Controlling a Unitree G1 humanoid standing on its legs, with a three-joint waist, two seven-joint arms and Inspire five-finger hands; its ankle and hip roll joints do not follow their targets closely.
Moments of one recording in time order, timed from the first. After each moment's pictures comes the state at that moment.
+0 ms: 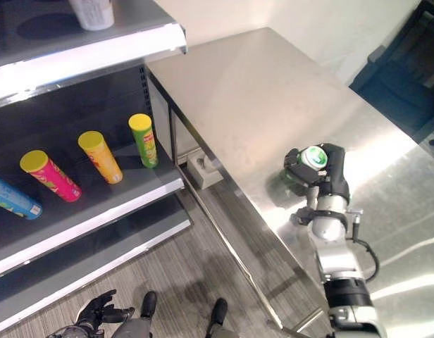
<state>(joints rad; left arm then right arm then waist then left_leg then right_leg) 0.13 0.25 -0.08 0.86 -0.17 -0.02 0.07 -0.29 -0.62 -0.04 0.27 0.05 0.00 -0.40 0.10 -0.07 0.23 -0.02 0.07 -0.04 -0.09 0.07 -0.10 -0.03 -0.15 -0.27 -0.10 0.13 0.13</state>
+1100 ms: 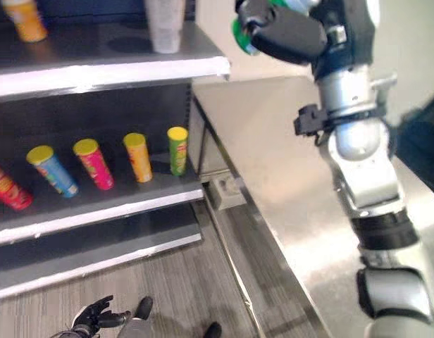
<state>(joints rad) 0.11 0.28 -0.05 0.90 -0.22 -0.02 0.03 -0.91 -1.06 0.27 -0.04 0.50 -0.20 -0.18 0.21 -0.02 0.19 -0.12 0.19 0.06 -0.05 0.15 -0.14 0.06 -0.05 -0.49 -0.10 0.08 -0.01</state>
